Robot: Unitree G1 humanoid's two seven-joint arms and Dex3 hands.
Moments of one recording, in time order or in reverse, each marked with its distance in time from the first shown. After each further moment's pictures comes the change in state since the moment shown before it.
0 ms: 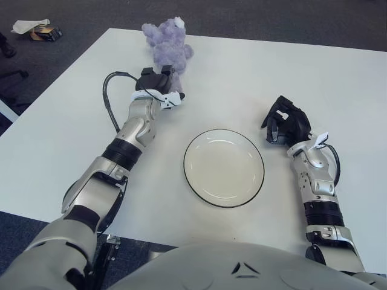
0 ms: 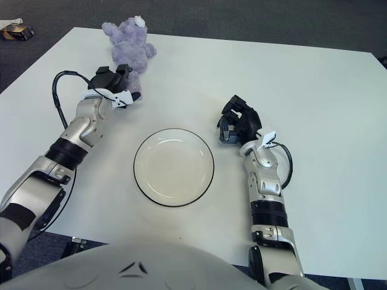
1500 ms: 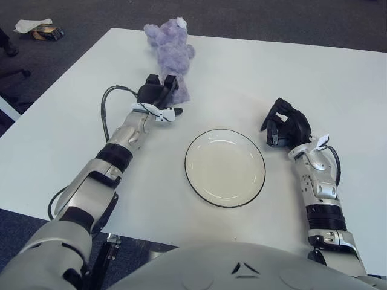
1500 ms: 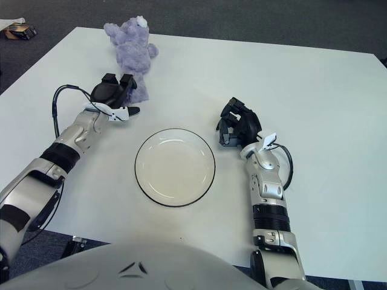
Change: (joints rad) left arm -0.028 0.050 -0.079 0.302 0.073 -0.344 0.278; right arm 0.031 -0.012 0.005 -0.055 0.000 0.031 0.038
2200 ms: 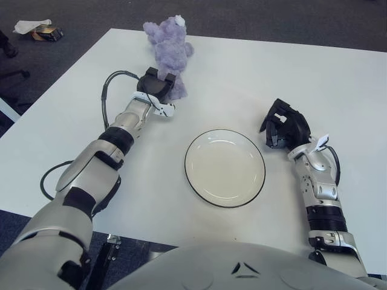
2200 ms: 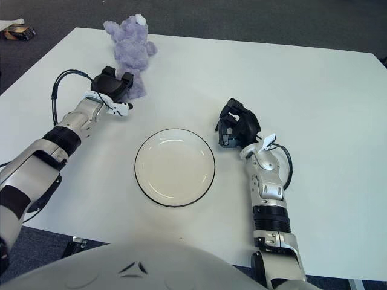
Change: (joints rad) left arm -0.166 0.003 -0.139 0.290 0.082 -0.049 0.090; right arm 0.006 -0.002 0.003 -0.014 0.005 0.010 0.007
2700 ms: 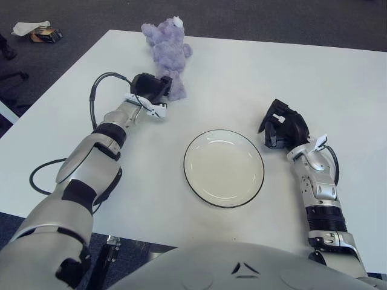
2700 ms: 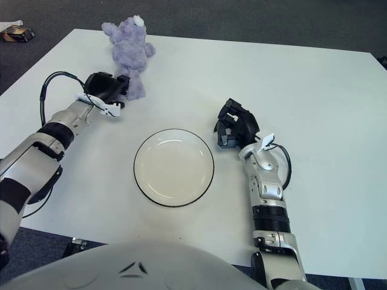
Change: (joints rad) left arm -0.065 0.001 -0.014 0.257 -0.048 -0.259 0.284; right arm 0.001 0.000 0.002 -0.001 0.003 0.004 0.008
